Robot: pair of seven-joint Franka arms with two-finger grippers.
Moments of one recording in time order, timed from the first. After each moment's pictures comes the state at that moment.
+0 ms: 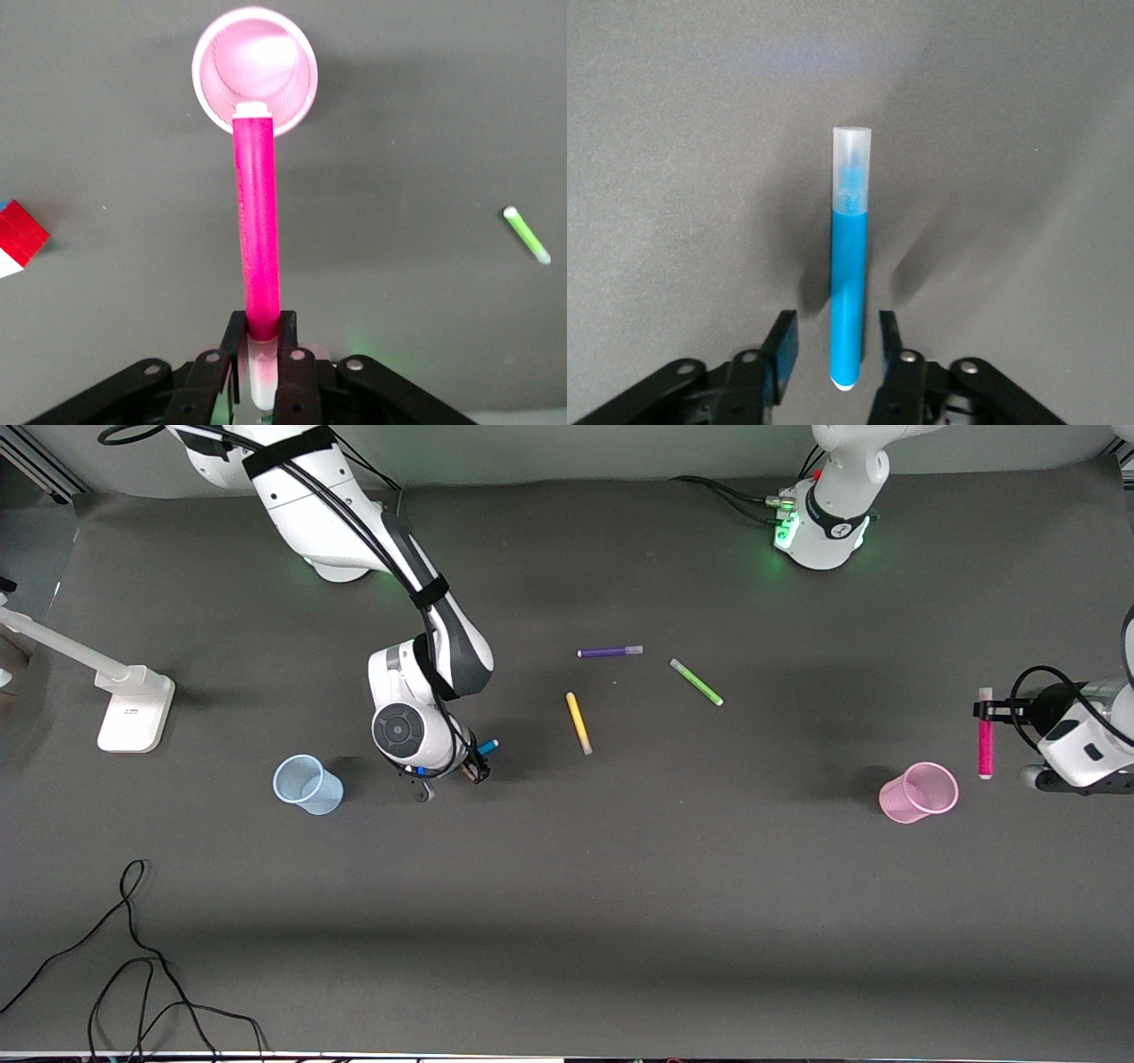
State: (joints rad) left arm 0.25 0.29 -0.12 -1.66 0.03 1.48 0.16; right arm 0.73 0.61 -0.23 -1.87 0.40 2.24 1.30
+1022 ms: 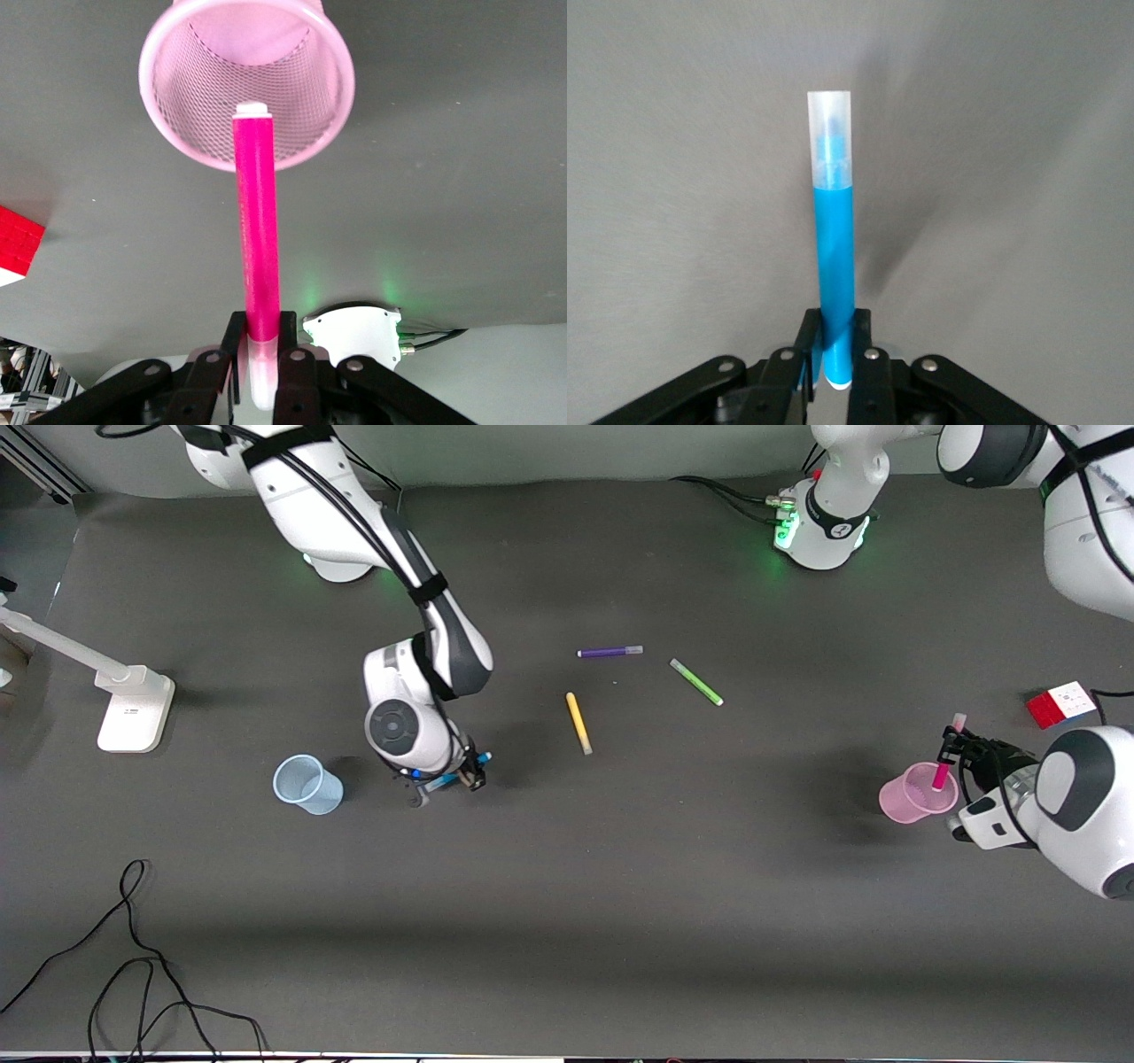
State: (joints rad) left arm 0.18 0.75 -0.12 -1.24 0.18 1.19 0.18; right arm 0.76 0.56 -0.31 -1.82 0.40 2.17 1.33
